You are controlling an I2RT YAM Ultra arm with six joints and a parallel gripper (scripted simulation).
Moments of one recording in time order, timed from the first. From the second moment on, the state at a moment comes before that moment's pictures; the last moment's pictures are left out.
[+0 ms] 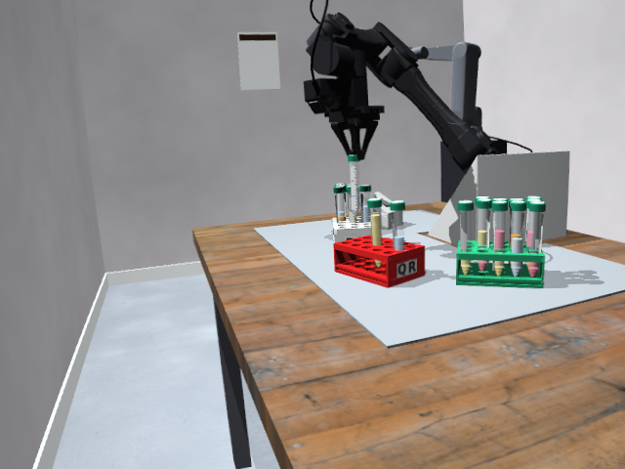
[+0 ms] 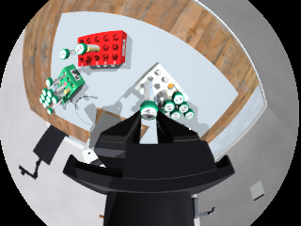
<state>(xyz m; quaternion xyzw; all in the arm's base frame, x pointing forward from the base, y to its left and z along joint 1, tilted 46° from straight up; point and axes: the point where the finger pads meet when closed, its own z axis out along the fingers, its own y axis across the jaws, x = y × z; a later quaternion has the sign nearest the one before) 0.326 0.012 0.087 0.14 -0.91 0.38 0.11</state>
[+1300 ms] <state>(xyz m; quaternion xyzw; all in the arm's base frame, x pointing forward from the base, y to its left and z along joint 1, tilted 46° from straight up) 0.349 0.002 0.094 0.14 -0.91 0.38 0.11</state>
